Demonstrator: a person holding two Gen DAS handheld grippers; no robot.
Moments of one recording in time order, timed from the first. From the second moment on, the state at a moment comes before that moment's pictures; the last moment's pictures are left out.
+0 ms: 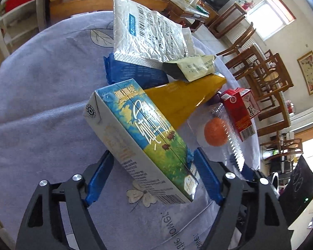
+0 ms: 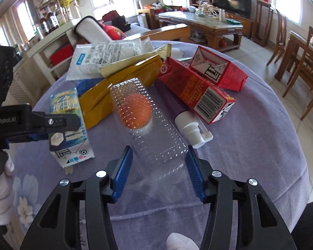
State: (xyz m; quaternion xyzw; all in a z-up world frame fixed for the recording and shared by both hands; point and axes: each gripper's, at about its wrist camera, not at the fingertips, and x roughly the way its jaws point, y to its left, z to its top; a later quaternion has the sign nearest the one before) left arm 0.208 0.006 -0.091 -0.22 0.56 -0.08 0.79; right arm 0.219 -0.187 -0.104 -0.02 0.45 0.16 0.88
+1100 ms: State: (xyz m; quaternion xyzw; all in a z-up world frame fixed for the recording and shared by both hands) left arm 0.136 0.022 -0.059 -0.29 0.39 -0.29 0.82; right arm 0.114 -0.270 -0.039 0.16 0.34 0.21 0.90
